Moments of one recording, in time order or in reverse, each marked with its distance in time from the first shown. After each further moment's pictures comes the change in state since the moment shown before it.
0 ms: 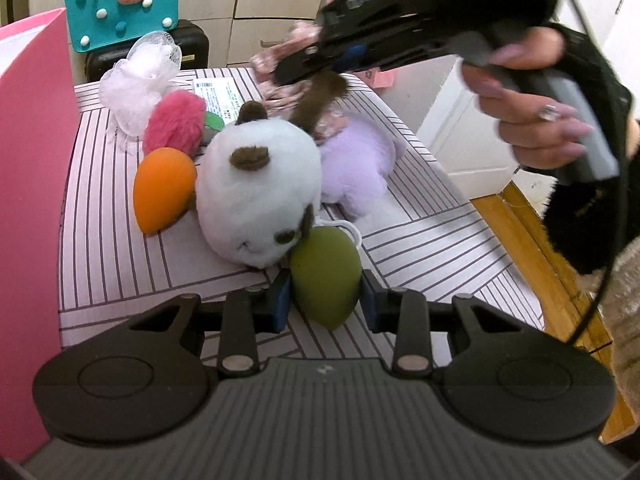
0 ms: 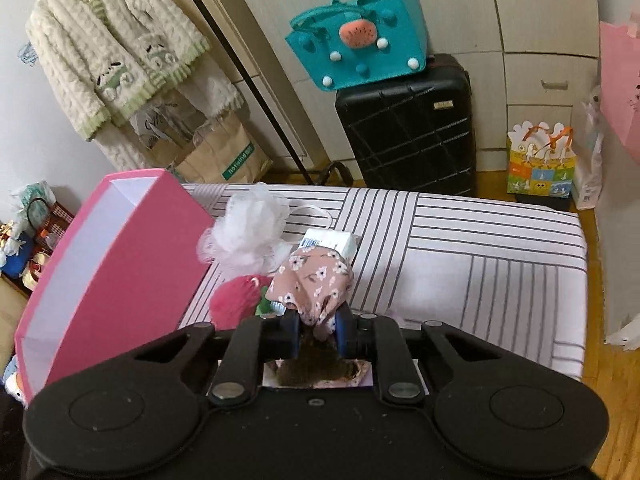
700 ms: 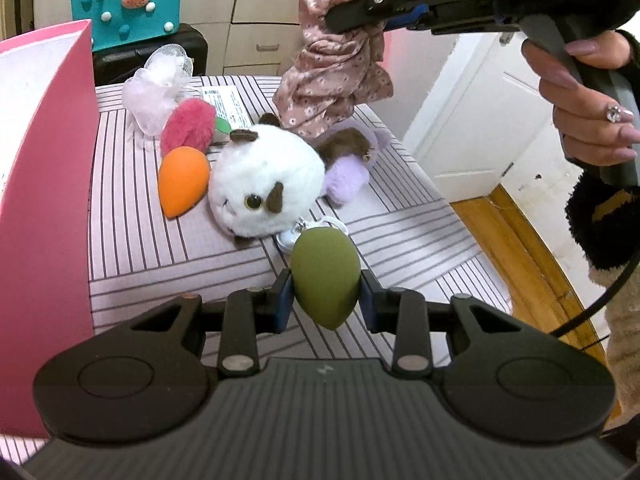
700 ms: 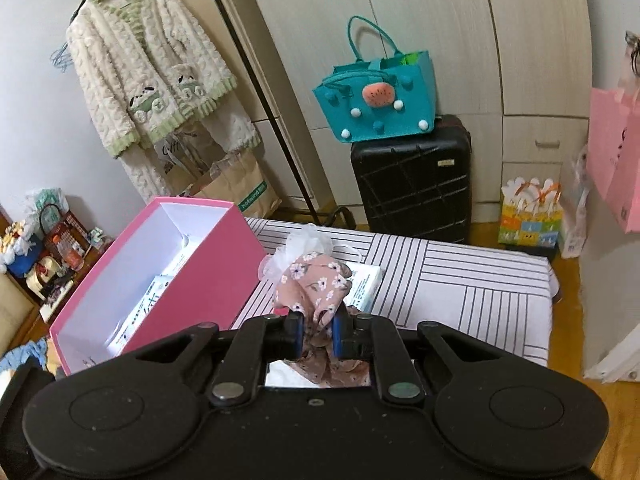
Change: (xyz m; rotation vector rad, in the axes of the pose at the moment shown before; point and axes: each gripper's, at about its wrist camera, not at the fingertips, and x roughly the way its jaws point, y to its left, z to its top) left arm -0.038 0.003 -0.006 -0.011 -0.005 -0.029; right arm -0.077 0.051 -0.011 -0.090 -0.128 -0.028
